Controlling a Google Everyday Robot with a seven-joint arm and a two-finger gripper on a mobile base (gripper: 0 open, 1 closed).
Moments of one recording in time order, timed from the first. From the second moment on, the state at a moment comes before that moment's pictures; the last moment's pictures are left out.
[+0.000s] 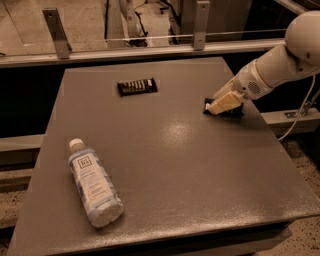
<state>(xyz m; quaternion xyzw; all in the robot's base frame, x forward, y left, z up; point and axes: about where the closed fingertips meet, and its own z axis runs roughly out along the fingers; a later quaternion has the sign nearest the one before) 0.620 -0.190 0.836 -0.49 0.81 0.16 0.29</state>
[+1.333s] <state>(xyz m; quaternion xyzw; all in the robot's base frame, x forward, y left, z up) 0.578 -0.140 0.889 -0.55 0.75 0.19 0.32</state>
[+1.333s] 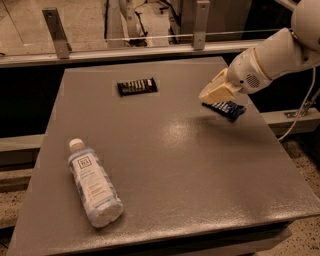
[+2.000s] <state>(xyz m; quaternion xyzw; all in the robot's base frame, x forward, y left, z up) 0.552 -0.097 0.894 -0.56 0.73 0.24 0.33</state>
